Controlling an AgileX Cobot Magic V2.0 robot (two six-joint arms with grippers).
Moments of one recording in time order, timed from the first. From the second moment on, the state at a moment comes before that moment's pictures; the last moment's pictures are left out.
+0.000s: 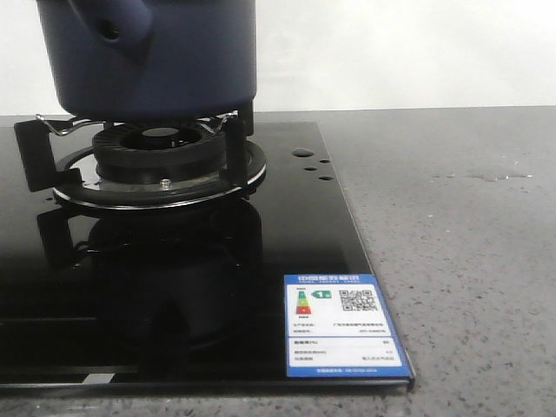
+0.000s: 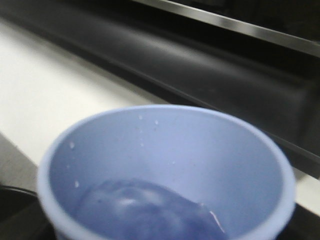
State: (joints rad) left arm -0.13 0.87 -1.26 -1.23 0.74 1.17; right arm 0.46 1.29 -1.11 -0.29 -0.30 -0.14
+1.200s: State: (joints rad) left arm -0.13 0.85 -1.26 -1.22 0.74 1.15; right arm 0.62 1.59 -1.33 -1.14 -0.05 -0.14
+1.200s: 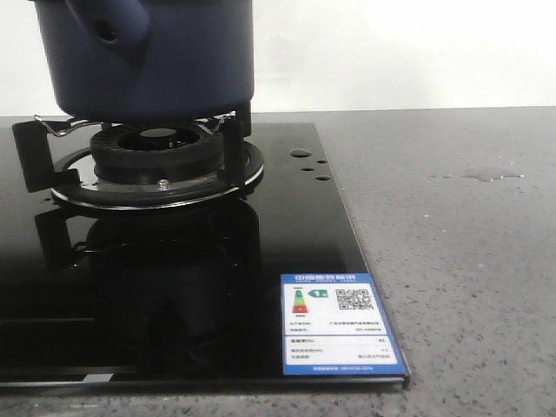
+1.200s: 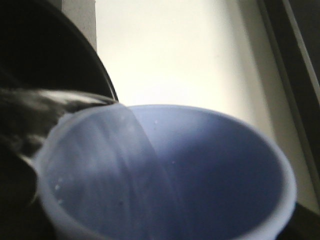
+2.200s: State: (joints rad) left arm -0.13 0.85 -1.26 -1.22 0.74 1.15; right arm 0.62 1.67 -1.53 -1.81 0.09 -0.15
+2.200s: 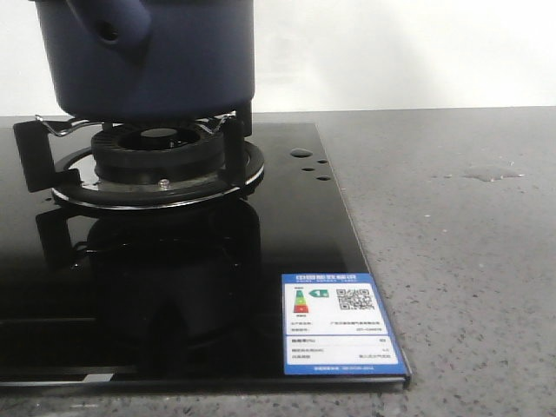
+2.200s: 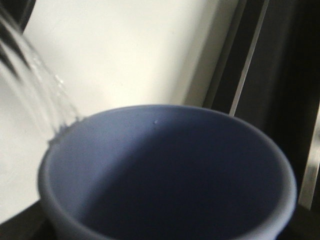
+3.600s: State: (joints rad) left arm -0.17 1.02 -1.17 -1.19 0.72 1.17; right arm 0.06 1.15 -0.71 -0.76 -0.12 0.57
